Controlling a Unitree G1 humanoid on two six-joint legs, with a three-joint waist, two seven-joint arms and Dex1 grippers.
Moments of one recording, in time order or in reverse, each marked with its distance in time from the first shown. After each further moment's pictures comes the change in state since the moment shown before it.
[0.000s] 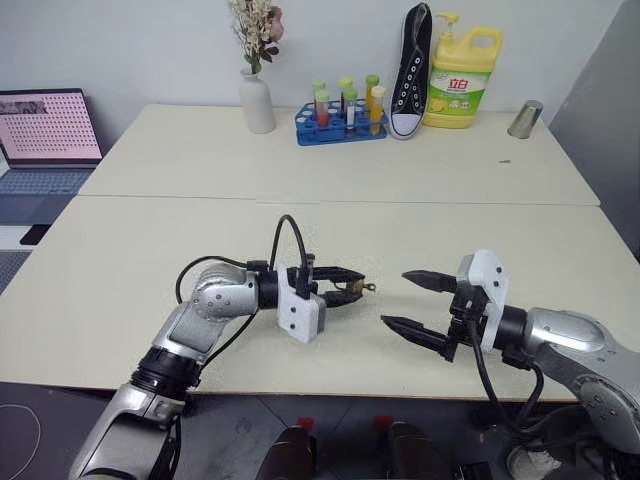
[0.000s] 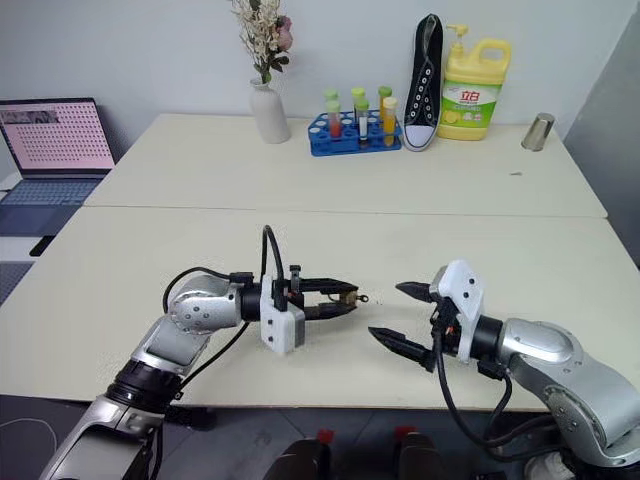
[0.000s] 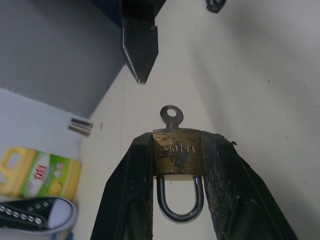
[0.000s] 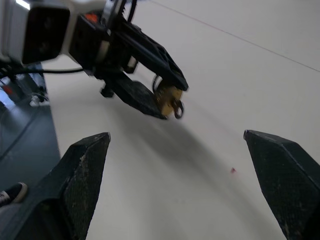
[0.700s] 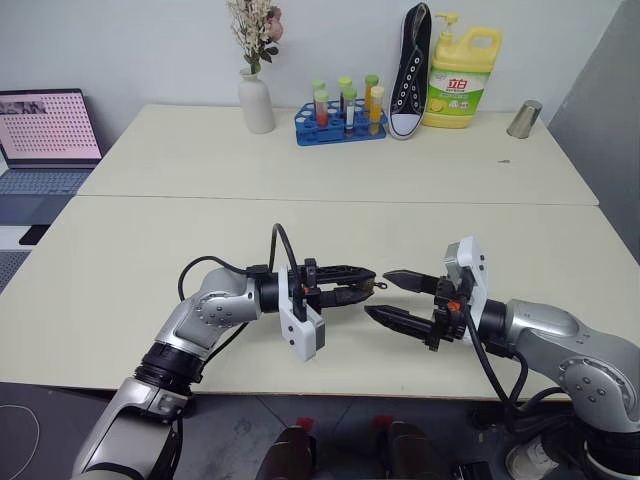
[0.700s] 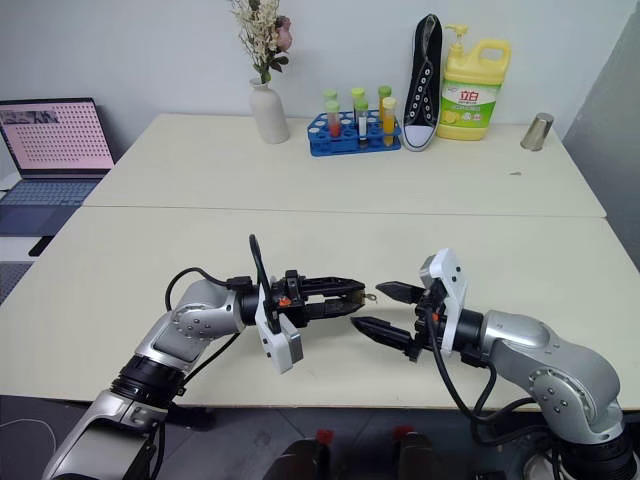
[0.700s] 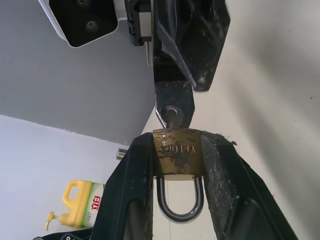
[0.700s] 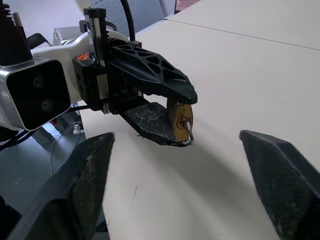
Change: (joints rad) left arm -0.019 -0.005 -0.009 0.034 0.087 -0.186 0.180; right arm -0.087 0.079 0.016 0.086 0.159 0.103 -0.073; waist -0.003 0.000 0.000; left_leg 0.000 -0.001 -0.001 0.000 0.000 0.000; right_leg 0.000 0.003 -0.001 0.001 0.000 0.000
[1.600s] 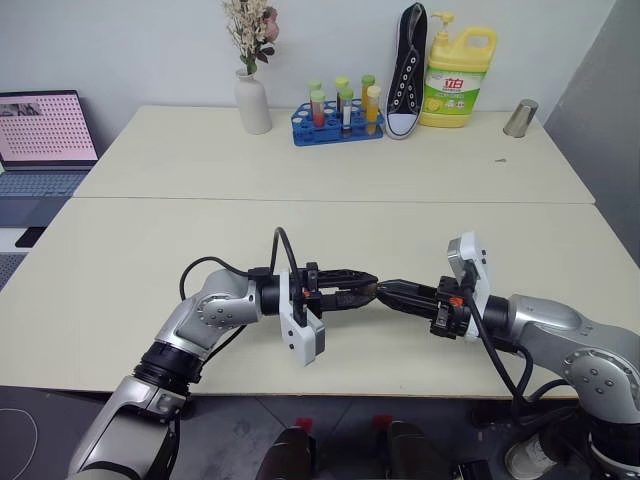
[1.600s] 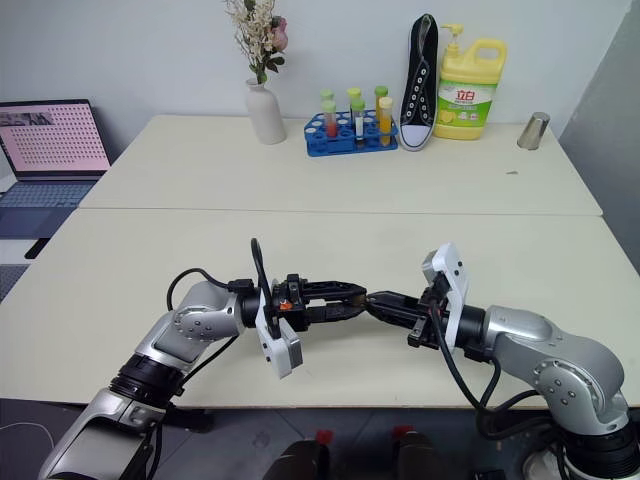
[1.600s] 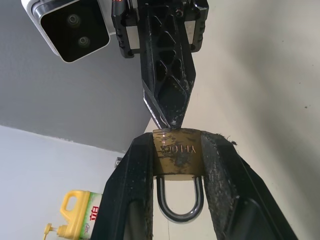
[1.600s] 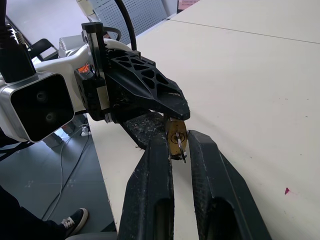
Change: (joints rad) left arm -0.007 0.016 -0.030 0.003 -0.001 -0.017 0.024; right arm -0.031 -0.031 -0.009 0.031 0.075 0.020 -0.011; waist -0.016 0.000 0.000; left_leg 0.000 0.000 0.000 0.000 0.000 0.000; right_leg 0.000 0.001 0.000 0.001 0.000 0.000
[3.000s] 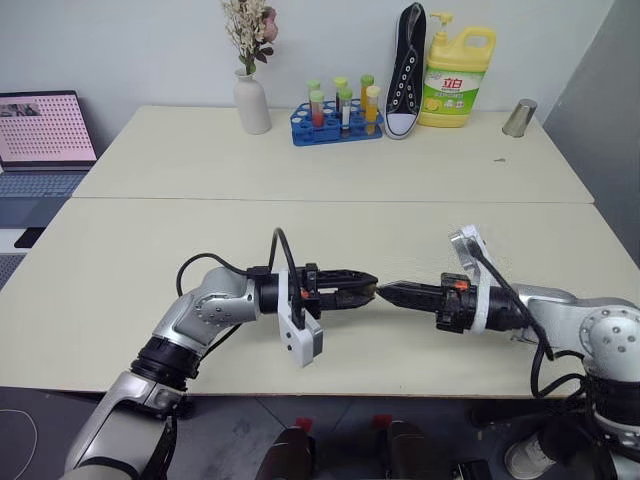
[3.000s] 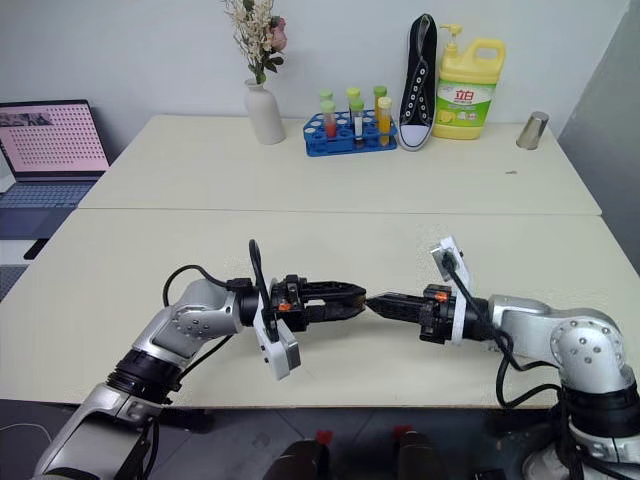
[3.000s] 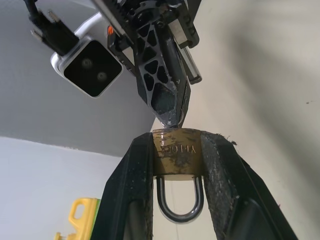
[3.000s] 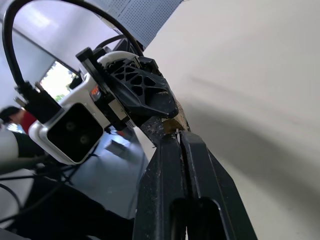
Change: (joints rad) left arm -0.043 0.020 -0.009 0.038 0.050 -0.069 0.046; right arm -0.153 -0.062 -0.021 0.310 0.634 0.243 -0.319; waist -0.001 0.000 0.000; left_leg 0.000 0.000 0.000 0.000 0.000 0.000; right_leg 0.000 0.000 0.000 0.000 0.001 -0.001
